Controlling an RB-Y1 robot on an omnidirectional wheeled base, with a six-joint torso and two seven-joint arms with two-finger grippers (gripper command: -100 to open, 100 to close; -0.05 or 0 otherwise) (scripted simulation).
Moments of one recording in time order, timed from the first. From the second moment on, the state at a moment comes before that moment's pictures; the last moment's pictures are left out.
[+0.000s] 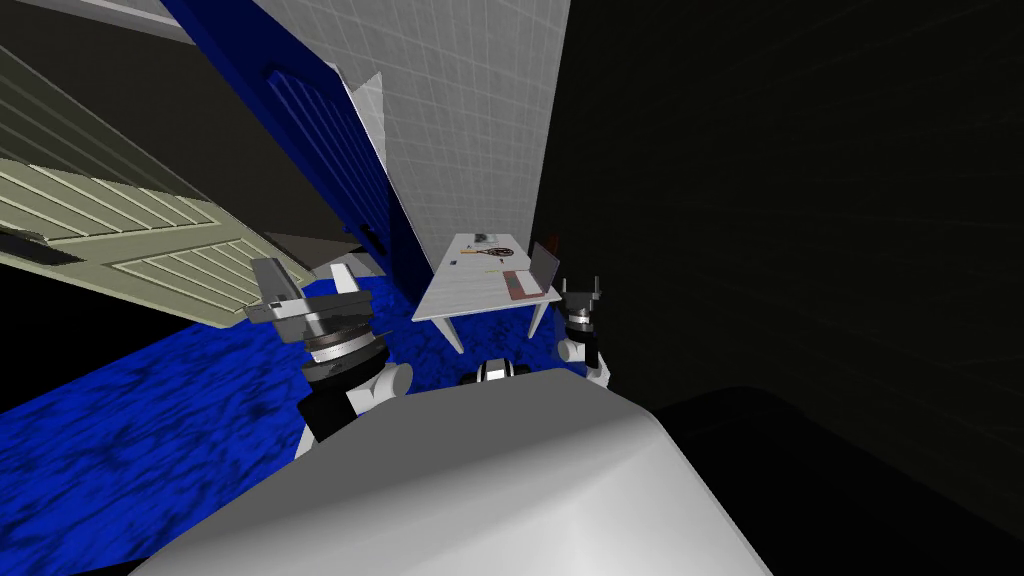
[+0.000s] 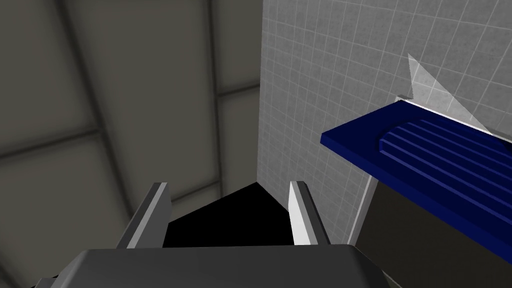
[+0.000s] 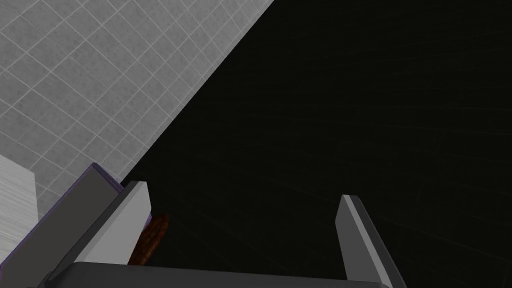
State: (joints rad) left arm 0.46 -0.03 0.05 -2.38 0.08 -0.59 0.06; right arm 0.35 -0.20 -0.06 -1.99 -0.36 -0.67 -0.66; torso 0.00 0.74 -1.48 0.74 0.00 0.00
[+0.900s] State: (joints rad) left arm 0.46 -0.03 0.05 -2.38 0.08 -0.59 0.06; right arm 0.31 -0.22 -0.06 -1.90 -0.46 -0.68 -0.83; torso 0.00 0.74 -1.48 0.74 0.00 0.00
